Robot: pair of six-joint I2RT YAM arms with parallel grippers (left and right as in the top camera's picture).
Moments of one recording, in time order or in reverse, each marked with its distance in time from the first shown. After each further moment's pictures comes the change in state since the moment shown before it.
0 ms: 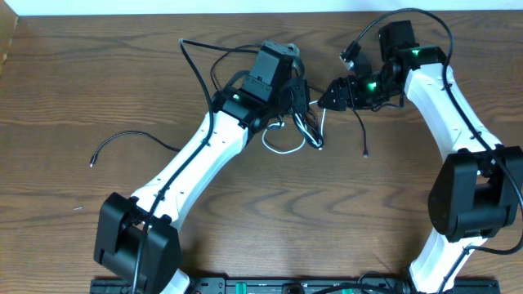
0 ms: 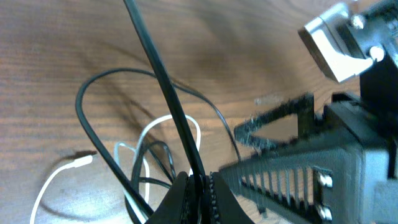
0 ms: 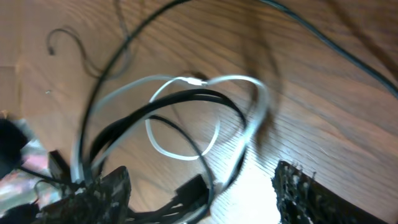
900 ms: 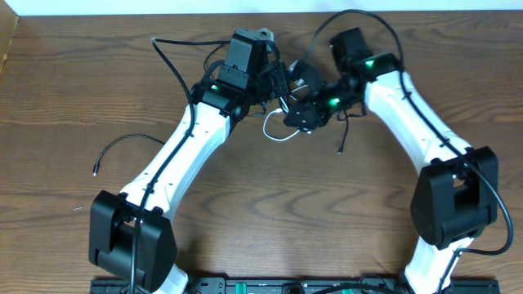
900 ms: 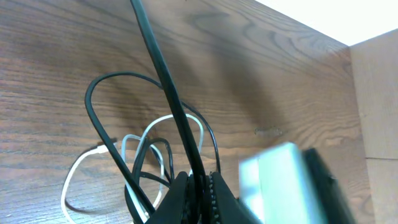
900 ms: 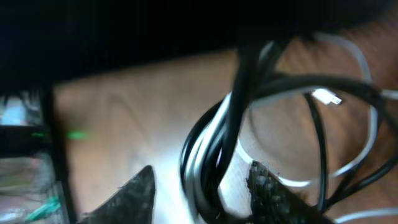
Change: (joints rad) left arm 0.108 0.001 0.000 0.043 0.040 -0.052; right arm 0.218 -0.001 -0.008 0.068 -0.014 -0.343
